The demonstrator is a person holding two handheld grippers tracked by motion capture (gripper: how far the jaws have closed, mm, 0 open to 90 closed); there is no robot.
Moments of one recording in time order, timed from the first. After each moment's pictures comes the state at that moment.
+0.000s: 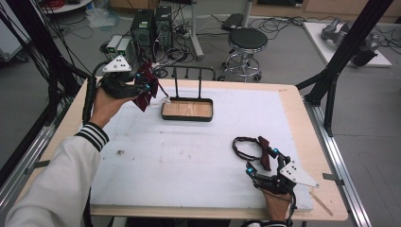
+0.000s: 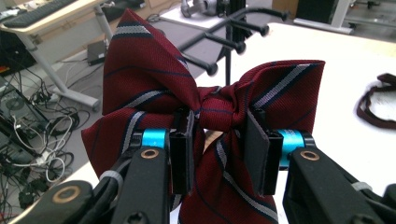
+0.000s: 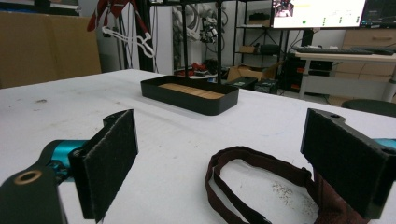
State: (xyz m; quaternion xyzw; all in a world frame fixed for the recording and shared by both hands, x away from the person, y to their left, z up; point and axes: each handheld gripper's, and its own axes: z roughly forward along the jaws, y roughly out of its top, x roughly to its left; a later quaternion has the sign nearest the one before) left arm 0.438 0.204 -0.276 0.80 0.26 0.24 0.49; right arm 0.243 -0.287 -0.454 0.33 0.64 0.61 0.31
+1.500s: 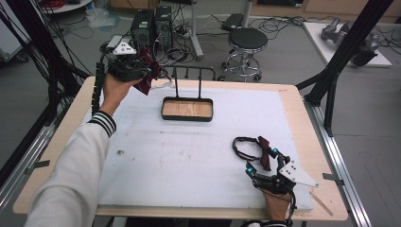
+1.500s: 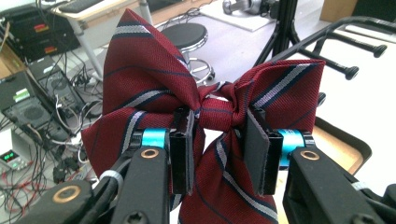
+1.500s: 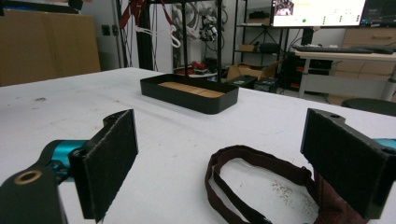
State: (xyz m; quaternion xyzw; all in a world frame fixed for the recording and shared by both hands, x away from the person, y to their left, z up) left arm 0.494 0.205 -0.284 0.77 0.34 0.28 0.47; right arm 0.243 -0.286 -0.454 0.33 0.64 0.61 0.31
